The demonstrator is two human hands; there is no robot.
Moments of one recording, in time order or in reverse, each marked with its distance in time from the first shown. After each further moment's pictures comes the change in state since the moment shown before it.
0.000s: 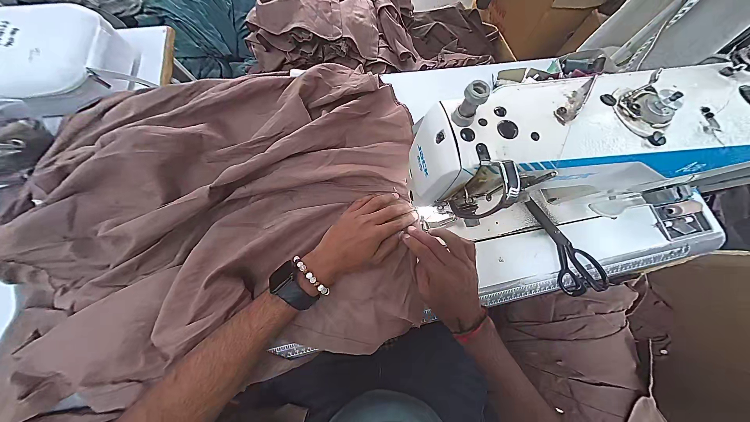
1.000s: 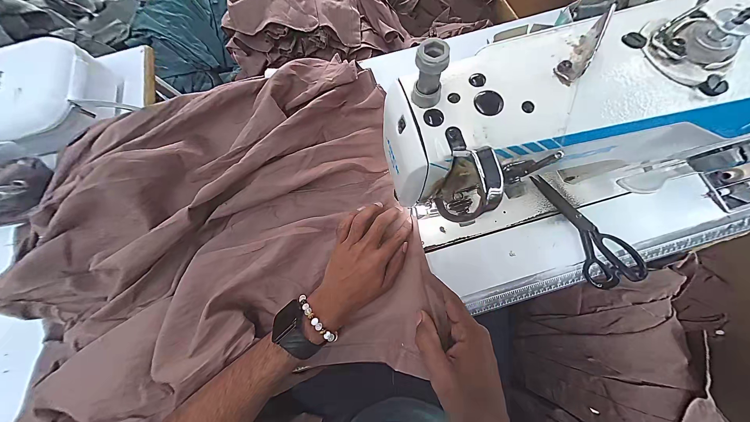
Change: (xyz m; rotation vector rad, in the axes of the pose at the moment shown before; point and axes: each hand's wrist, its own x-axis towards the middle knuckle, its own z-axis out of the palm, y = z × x) left_hand -0.010 0.047 0.015 0.227 0.037 -0.233; right_hand -0.041 -0.067 -0.062 0.746 -0.102 0.764
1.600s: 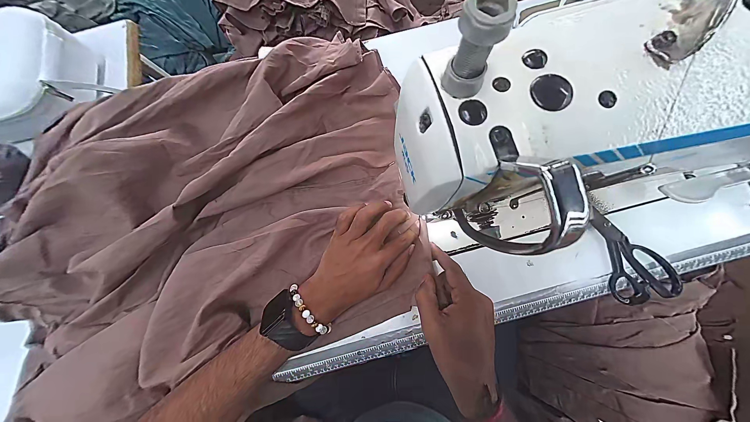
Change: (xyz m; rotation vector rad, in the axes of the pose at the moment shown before) left_hand 0.011 -0.019 -0.003 0.015 0.044 0.148; right_hand 0.051 0.014 0.026 -0.302 0.138 -0.081
